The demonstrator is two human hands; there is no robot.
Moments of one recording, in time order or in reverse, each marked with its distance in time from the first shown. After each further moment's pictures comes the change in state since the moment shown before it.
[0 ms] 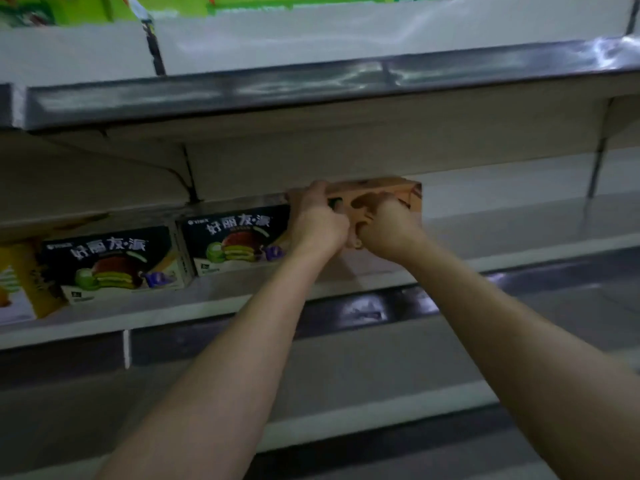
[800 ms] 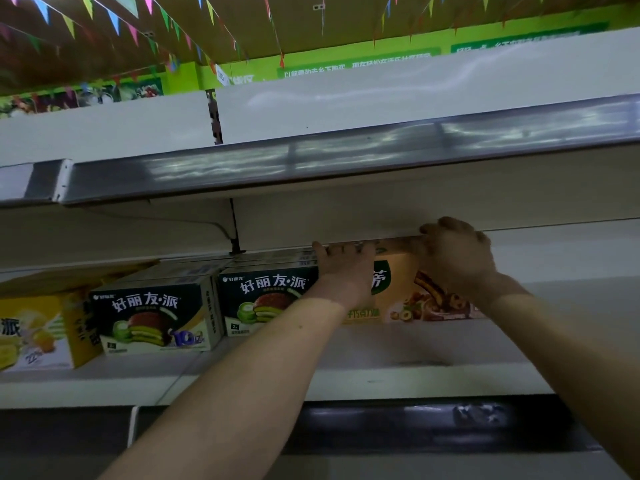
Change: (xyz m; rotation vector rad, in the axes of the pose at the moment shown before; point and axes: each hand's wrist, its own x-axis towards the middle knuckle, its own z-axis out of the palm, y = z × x) left_hand 0.074 -0.024 0.014 0.997 -0.422 0.166; right_hand 0.098 0.054 -0.001 -0.404 0.126 -0.097
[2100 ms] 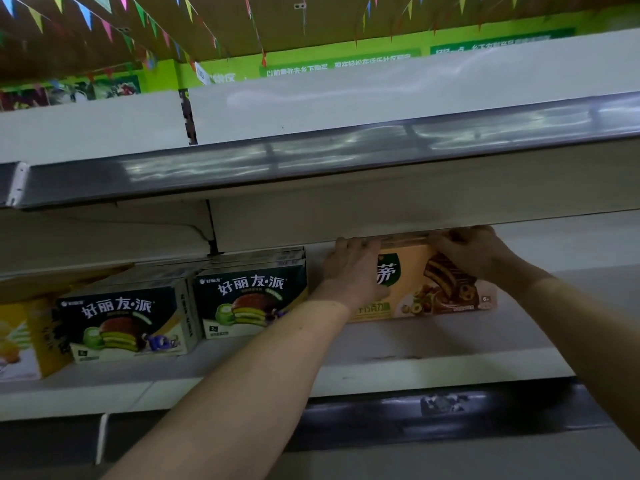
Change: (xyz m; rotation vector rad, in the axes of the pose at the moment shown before) left_hand 0.012 0.029 0.007 -0.209 0.192 0.113; right_hand 0.000 0.065 -0.017 0.400 -0.238 0.329
